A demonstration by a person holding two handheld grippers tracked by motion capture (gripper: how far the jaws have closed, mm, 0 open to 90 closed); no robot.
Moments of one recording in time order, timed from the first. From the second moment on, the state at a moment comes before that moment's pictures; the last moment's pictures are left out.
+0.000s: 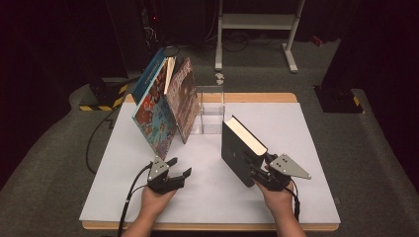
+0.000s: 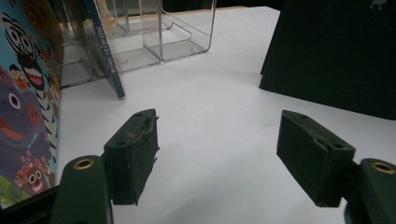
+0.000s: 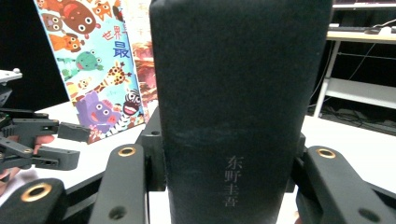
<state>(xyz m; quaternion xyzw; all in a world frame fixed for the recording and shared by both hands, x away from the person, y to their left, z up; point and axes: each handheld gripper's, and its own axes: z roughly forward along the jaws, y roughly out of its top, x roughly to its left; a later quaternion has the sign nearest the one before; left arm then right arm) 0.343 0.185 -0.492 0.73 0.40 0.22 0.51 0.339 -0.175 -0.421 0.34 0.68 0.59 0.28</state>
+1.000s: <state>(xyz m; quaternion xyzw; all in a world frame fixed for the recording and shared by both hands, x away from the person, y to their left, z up) 0.343 0.211 -0.493 0.75 0.41 0.24 0.46 0.346 -0.174 -0.402 0.37 0.68 0.58 0.23</state>
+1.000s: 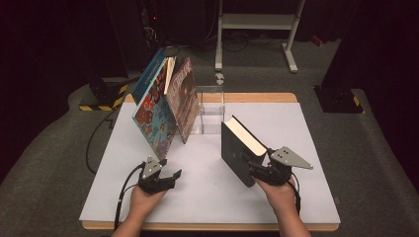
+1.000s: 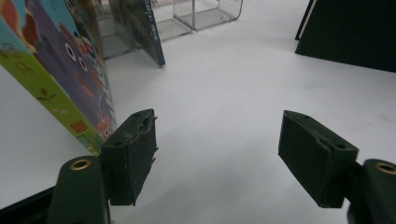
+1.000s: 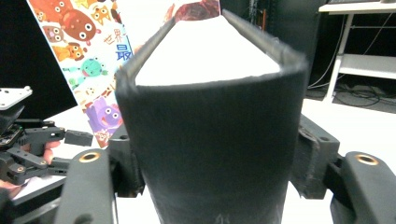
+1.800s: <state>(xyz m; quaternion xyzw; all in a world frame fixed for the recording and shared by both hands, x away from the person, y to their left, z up) 0.342 0.214 -0.493 0.74 0.41 0.24 0.47 0.347 -0.161 -0.388 0.35 0.70 0.56 0.28</state>
